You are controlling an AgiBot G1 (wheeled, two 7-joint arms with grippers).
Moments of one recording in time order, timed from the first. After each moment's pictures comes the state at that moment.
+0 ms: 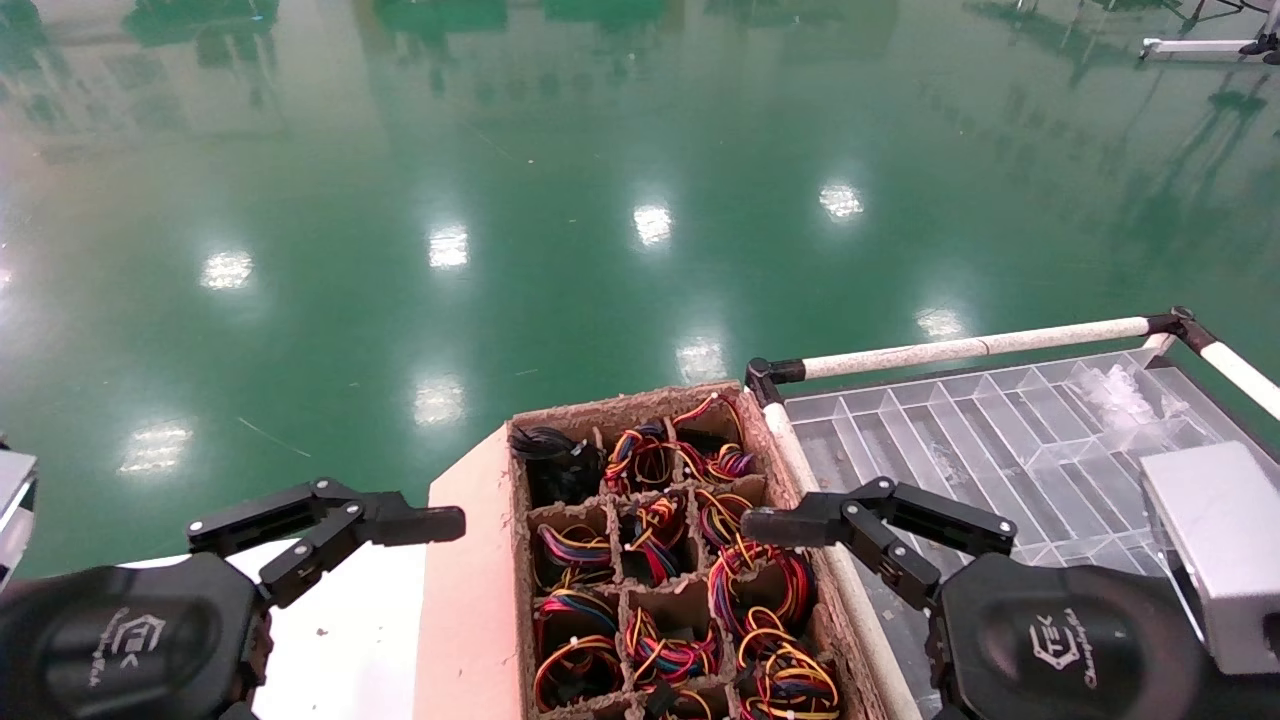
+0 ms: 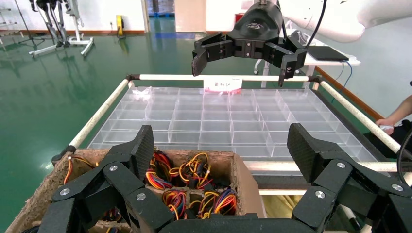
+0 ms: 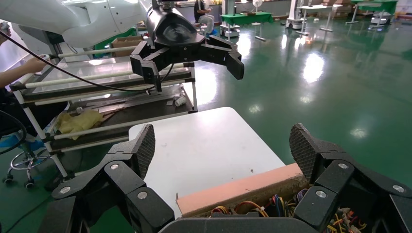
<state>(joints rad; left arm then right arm) -1.07 0.61 0.28 -1.28 0.73 1.50 -0.19 1.07 -0.61 -0.28 1.28 -0.73 -1.50 0.19</state>
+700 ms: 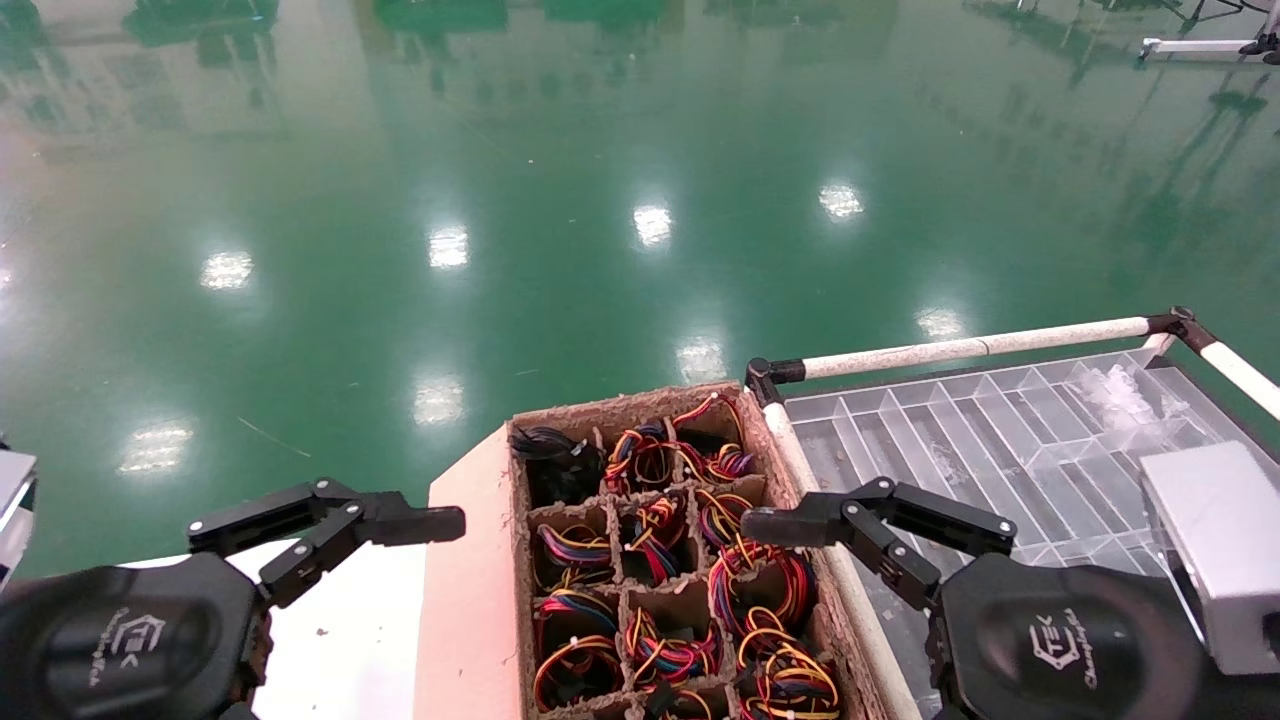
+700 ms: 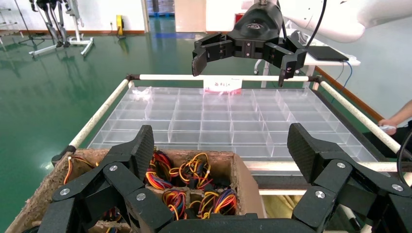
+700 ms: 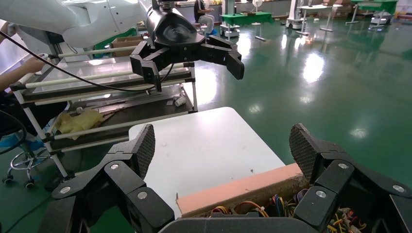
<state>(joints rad) -1.07 0.61 0.28 -1.28 0.73 1.50 -0.19 1.07 -0.61 -0.28 1.28 -0.73 -1.50 0.19</state>
